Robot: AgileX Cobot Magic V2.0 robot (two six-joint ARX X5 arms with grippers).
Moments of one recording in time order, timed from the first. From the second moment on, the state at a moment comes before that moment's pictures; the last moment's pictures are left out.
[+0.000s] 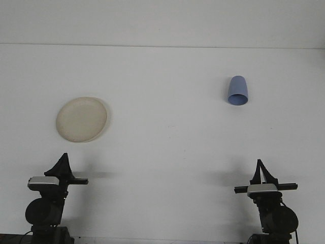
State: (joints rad) left arm 0.04 0.01 0.03 0.12 0.00 0.04; right arm -0.03 0.00 0.01 -0.01 -0.05 -0.28
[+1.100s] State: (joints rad) left arm 0.04 0.01 0.03 0.12 0.00 0.04; right arm -0.03 0.00 0.02 0.09 -0.04 0.07
